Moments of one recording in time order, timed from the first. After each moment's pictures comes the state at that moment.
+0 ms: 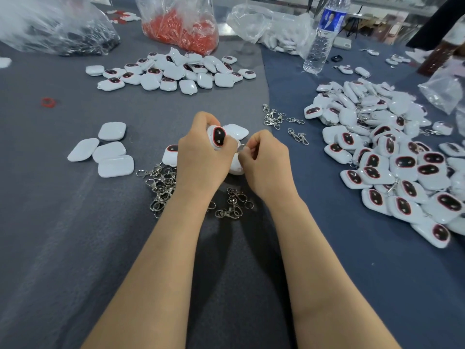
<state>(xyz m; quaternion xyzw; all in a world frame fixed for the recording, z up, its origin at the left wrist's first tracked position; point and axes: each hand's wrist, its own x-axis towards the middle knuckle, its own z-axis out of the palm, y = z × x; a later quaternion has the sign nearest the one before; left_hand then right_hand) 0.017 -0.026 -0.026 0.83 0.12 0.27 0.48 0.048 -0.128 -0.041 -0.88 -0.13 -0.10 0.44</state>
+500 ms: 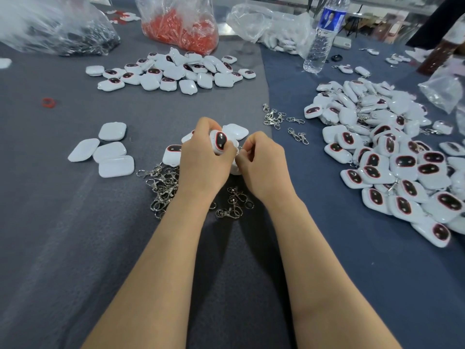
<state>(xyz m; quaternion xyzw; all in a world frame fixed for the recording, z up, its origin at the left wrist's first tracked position) 0.019 -0.025 -0.035 0.83 0.10 0.24 0.49 0.049 -0.128 -0.044 -0.90 -0.15 -0.09 0.40</state>
